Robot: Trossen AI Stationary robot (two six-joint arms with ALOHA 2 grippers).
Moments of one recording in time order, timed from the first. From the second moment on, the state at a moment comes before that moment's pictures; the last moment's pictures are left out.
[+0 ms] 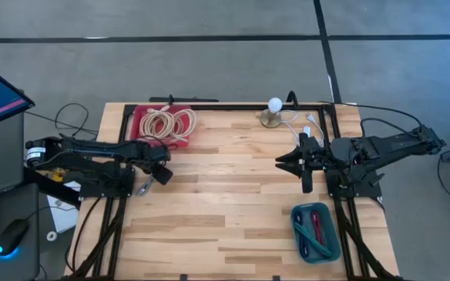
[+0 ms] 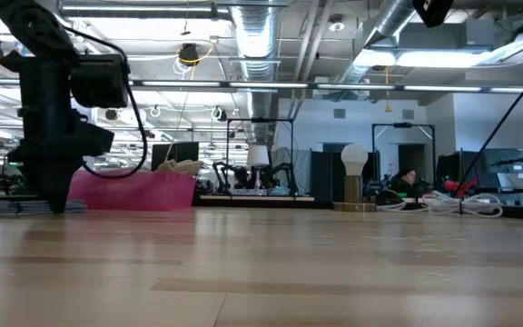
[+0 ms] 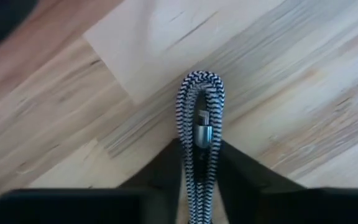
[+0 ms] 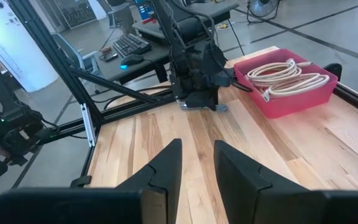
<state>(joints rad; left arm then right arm) 0.24 1.15 0.41 -0.69 -0.10 -0.64 0.27 0.80 0.82 -0.28 0.32 0.38</state>
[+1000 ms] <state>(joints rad) 0.11 1.16 0.84 -0.41 -0.10 -0.42 0.27 0.80 0.82 -0.35 0.32 0.38</state>
